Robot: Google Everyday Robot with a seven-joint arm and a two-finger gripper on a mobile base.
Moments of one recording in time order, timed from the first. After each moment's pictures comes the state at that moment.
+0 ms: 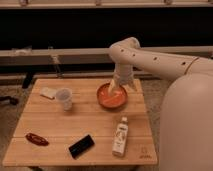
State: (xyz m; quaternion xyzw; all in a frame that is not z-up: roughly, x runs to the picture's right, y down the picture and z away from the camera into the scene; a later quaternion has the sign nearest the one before) arm 0.090 0.011 0.764 -0.25 0.24 0.62 0.71
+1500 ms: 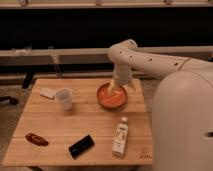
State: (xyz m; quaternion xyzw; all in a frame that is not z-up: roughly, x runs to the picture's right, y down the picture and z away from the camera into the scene) arm 0.089 0.010 0.793 -0.25 0.24 0.60 0.72
